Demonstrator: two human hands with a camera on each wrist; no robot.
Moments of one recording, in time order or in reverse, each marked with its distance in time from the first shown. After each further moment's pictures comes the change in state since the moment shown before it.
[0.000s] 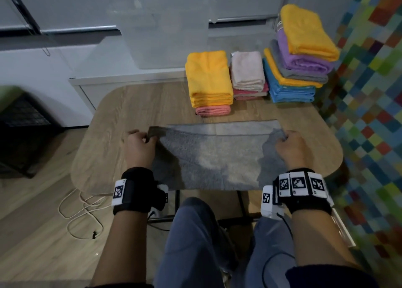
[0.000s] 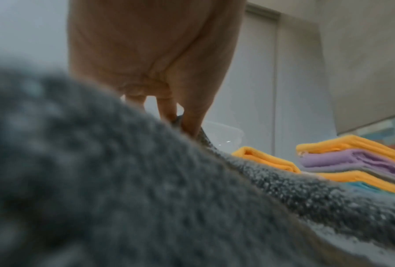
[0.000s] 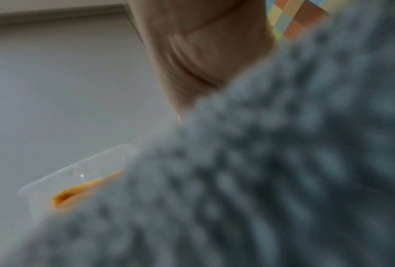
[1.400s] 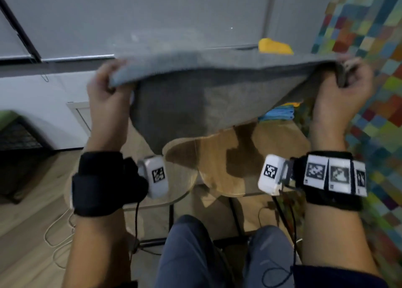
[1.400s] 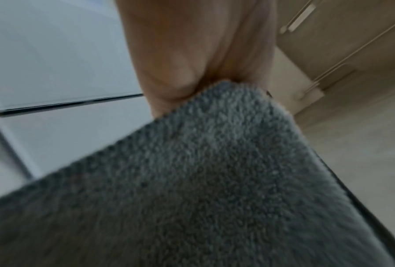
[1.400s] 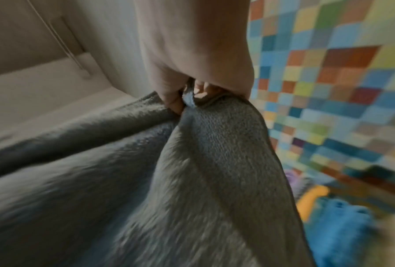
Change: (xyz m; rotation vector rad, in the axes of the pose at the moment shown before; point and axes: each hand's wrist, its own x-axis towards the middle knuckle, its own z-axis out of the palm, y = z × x) left_hand -0.015 0.138 -0.095 -0.811 0.092 0.638; right_hand -0.007 -0.082 -0.137 1.117 0.701 -0.588
